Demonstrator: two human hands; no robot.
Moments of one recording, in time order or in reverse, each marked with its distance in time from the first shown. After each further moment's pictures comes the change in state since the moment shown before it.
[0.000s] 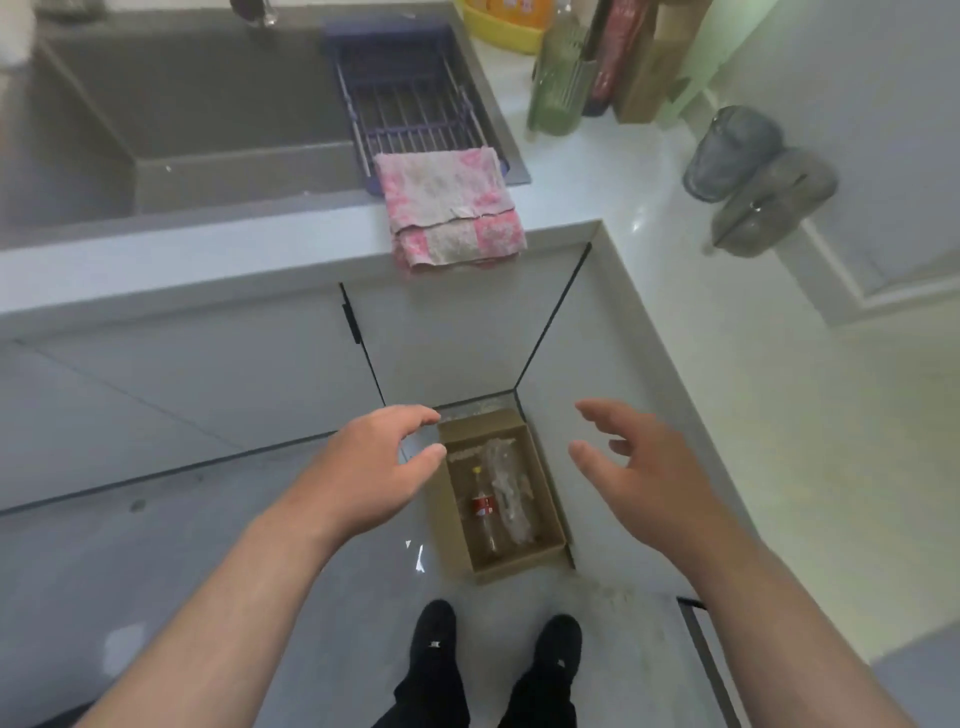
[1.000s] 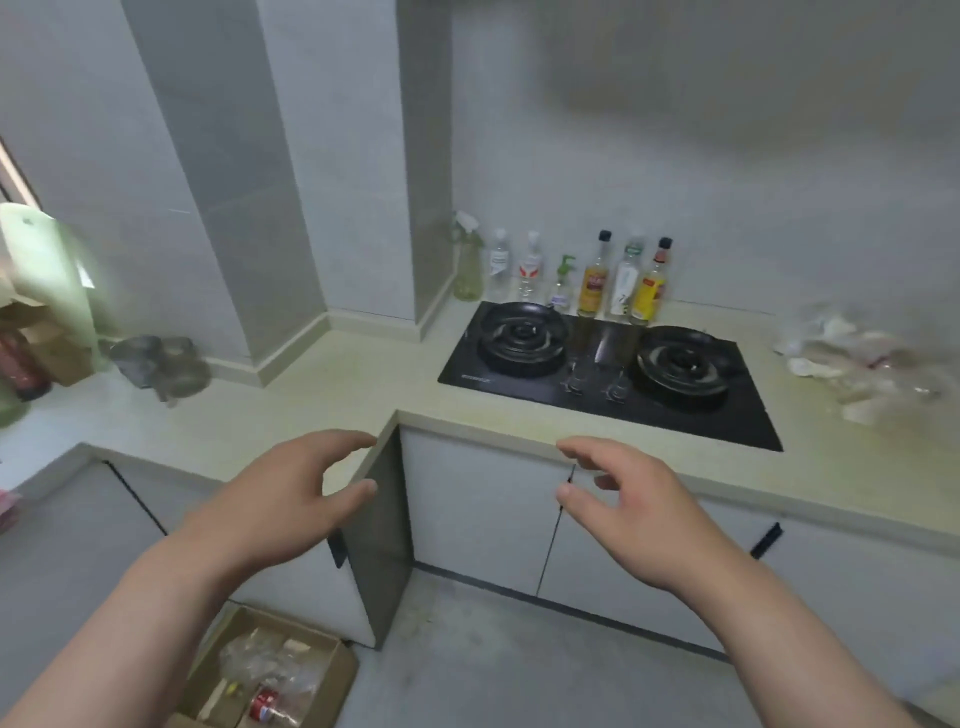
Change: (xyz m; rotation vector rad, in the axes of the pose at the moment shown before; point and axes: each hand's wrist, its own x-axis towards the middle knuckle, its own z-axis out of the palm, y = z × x) left_hand -0.326 0.330 0.082 0.376 -0.229 1.017; right_hand -0.592 0.114 -0.115 0.117 0.874 0.378
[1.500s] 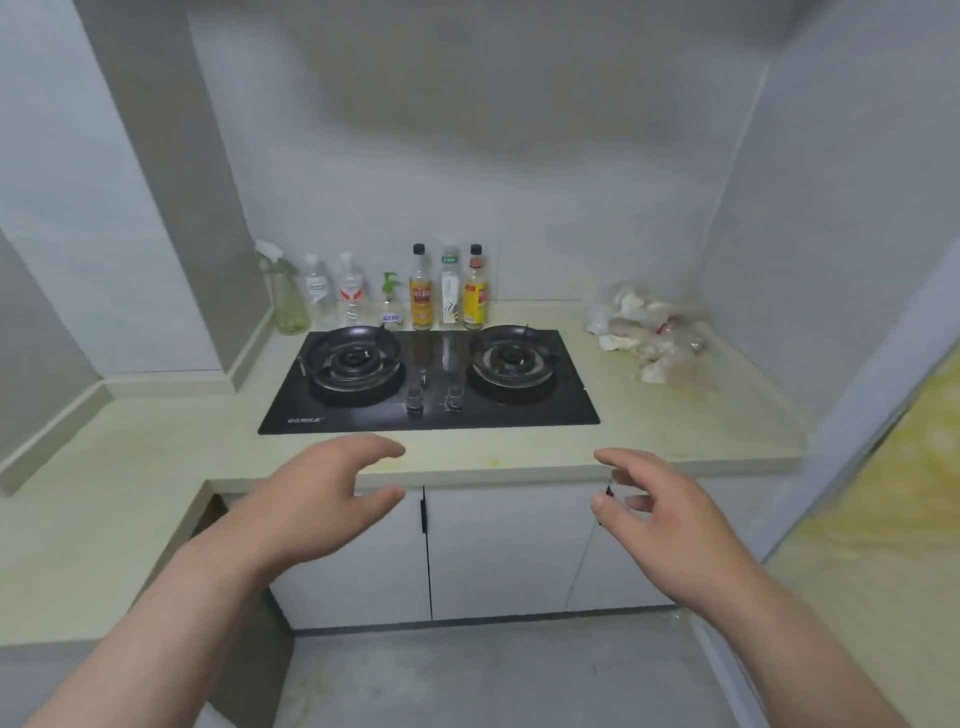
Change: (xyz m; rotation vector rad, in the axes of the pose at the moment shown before) left_hand 0.096 0.176 0.081 -0.054 -0.179 0.385; right_hand -0.077 0.130 -0.123 0.068 0.348 0.308
